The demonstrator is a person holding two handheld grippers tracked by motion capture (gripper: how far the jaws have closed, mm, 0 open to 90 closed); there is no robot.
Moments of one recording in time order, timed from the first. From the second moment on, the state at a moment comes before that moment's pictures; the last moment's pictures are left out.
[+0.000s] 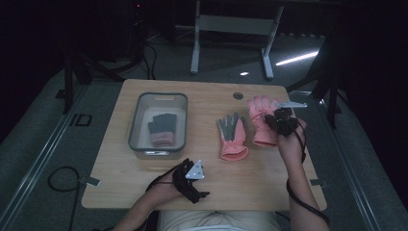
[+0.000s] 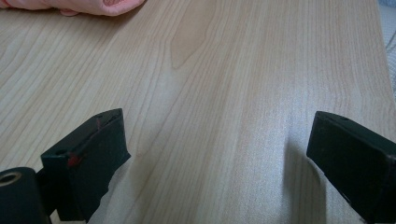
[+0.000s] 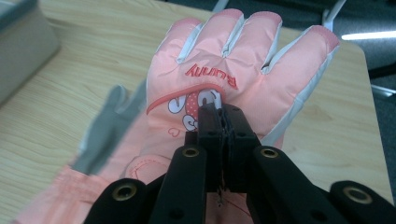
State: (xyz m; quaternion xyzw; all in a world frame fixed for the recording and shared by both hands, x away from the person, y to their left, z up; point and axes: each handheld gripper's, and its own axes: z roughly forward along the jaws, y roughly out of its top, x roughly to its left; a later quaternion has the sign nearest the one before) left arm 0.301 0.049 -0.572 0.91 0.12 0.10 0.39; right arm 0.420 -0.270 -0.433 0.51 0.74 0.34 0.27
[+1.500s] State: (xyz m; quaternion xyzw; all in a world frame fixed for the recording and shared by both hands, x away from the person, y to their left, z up) left arm 0.301 0.050 -0.571 0.90 0.13 0.10 0.40; right arm 0.413 -0.189 -0.491 0.48 0.80 0.30 0.21
